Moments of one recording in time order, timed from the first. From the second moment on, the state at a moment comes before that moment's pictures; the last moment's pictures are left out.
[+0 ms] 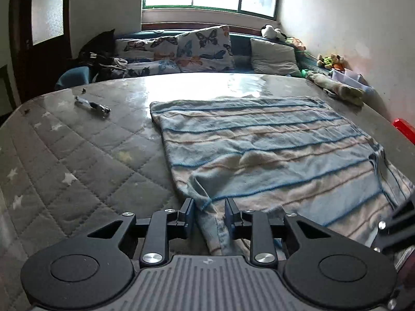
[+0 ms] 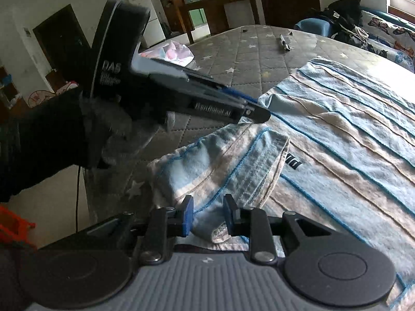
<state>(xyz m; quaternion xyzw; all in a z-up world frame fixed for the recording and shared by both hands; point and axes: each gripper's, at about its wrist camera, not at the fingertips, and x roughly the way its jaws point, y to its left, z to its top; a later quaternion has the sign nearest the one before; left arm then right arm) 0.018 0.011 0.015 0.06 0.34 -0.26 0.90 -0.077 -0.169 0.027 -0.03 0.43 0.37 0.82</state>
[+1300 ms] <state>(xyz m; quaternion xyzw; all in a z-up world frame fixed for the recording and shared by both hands) -0.118 0.010 0.025 0.17 0.33 -0.37 0.85 -0.175 -0.342 0.038 0.09 0.41 0.12 0.90</state>
